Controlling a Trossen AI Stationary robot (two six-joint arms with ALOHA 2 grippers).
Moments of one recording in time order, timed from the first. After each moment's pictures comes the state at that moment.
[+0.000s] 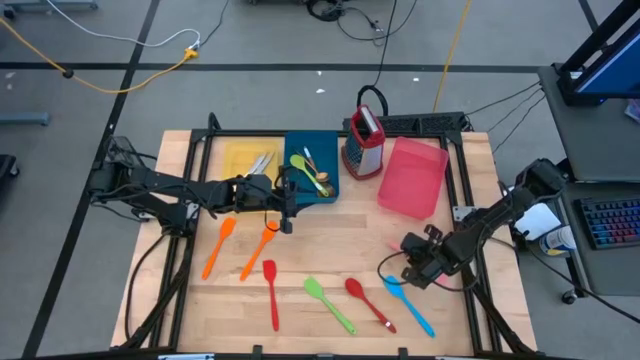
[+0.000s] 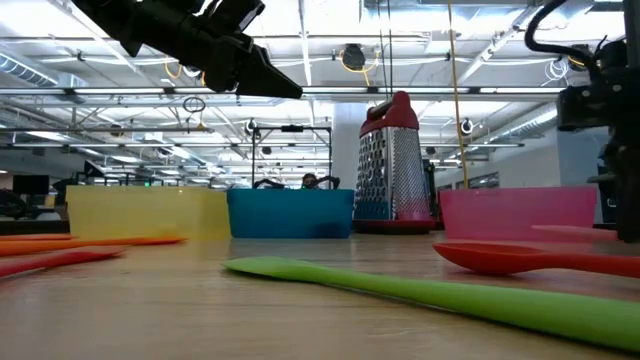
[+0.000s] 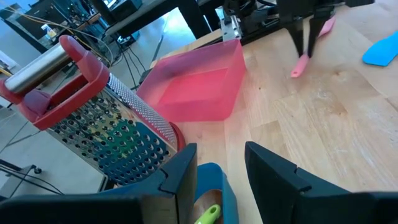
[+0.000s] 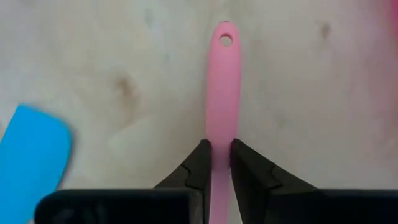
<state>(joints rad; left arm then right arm) 0.03 1.36 0.72 0.30 -0.16 0.45 0.64 1.34 0.58 -0.68 0.40 1.14</state>
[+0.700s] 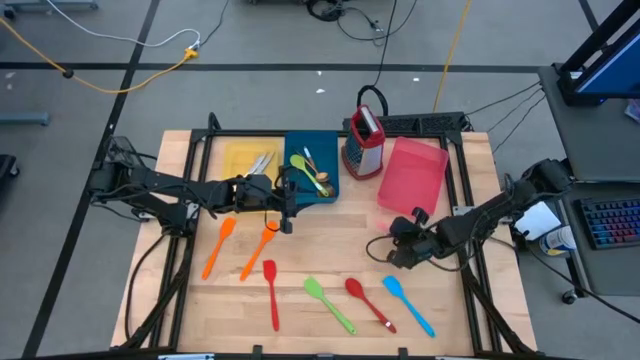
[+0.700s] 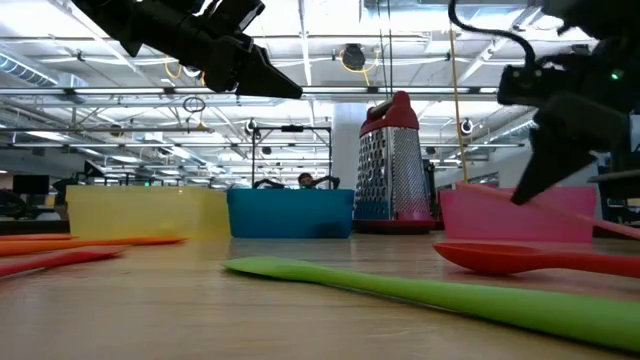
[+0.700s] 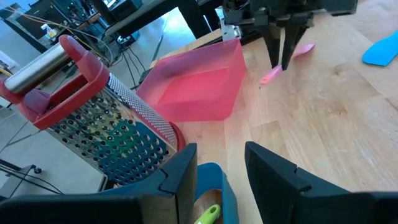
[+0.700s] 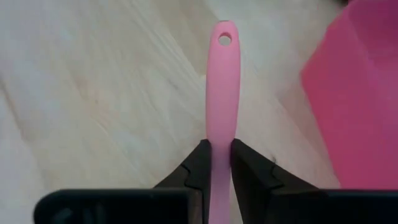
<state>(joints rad) 0.03 1.36 0.72 0.30 -0.16 0.45 0.44 1.27 0.58 -0.52 0.58 0.86</state>
